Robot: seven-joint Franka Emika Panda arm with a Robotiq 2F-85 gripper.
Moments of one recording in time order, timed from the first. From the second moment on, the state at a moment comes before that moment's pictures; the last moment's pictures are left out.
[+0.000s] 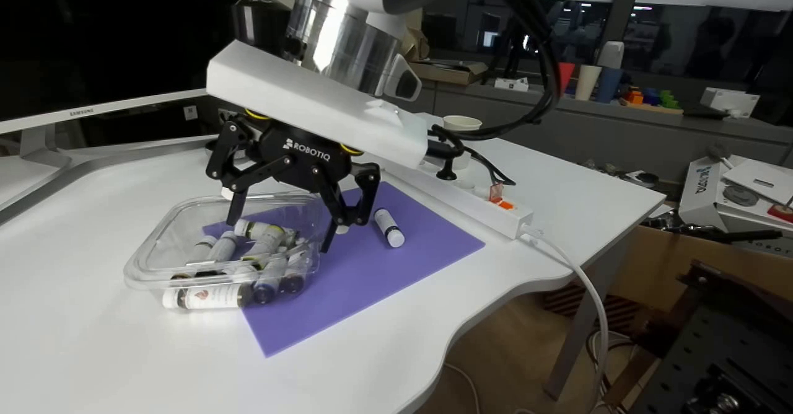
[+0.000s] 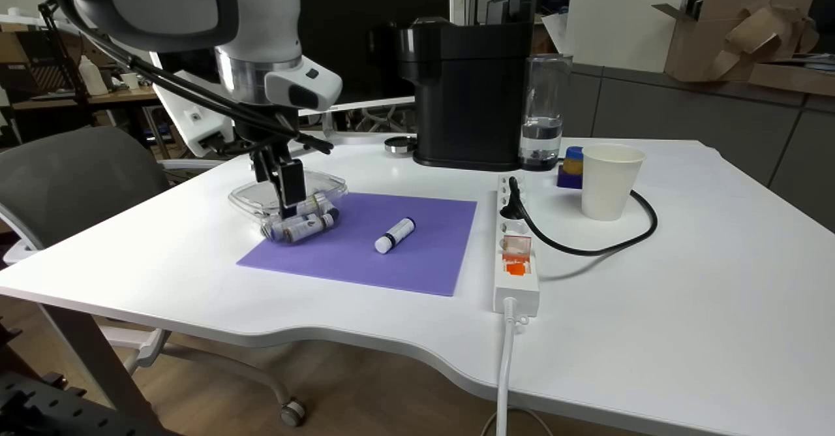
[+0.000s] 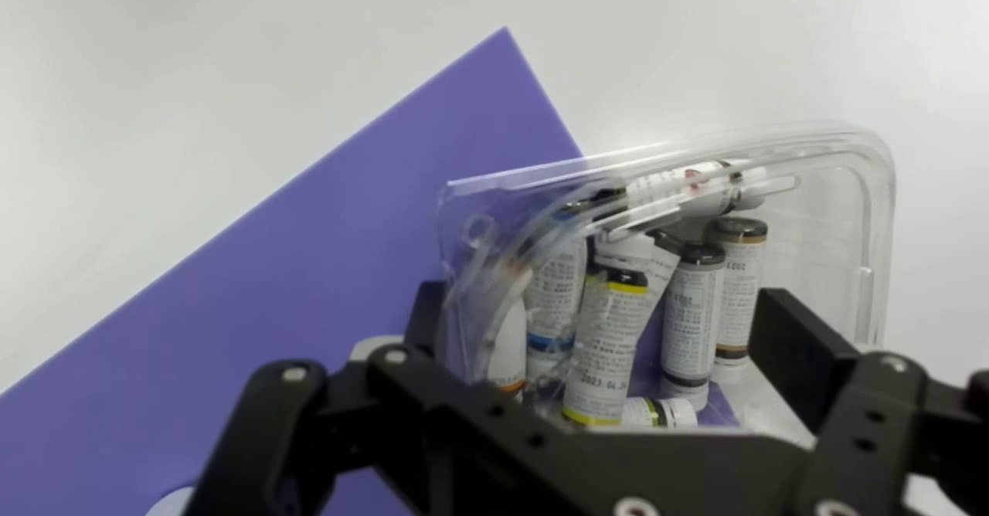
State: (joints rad) arm -0.28 0.30 0.53 -2.58 0.93 3.01 -0.15
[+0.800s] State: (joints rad) arm -0.32 0.28 0.60 -2.57 1.01 3.02 -0.20
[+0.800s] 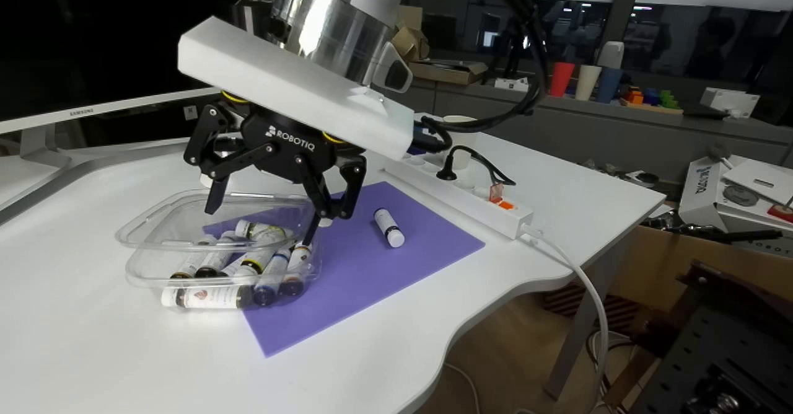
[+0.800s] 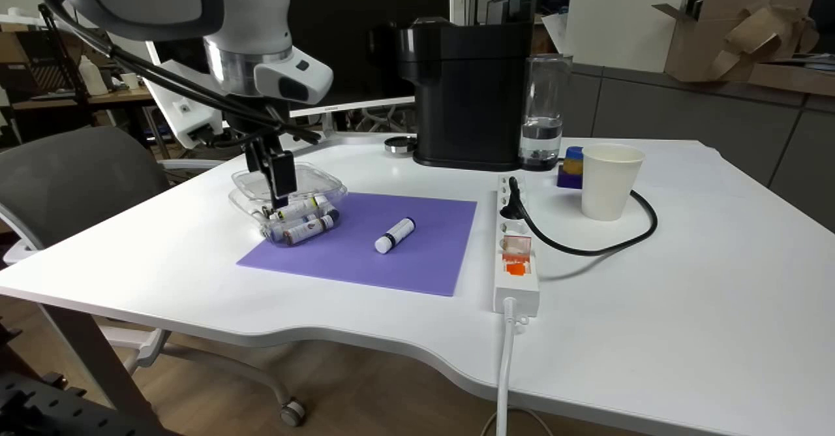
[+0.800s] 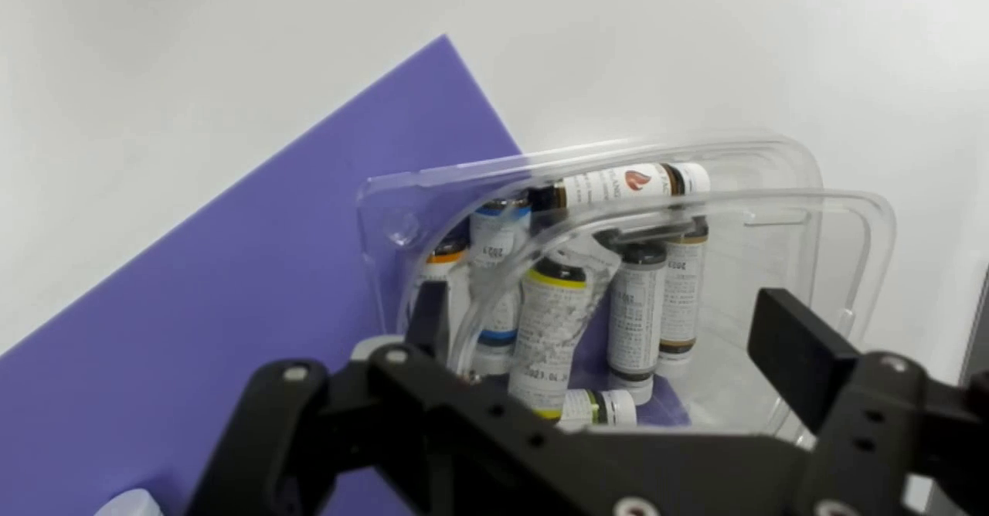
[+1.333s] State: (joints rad) arm -0.37 0.29 0.67 -2.52 1.18 3.09 -0.28
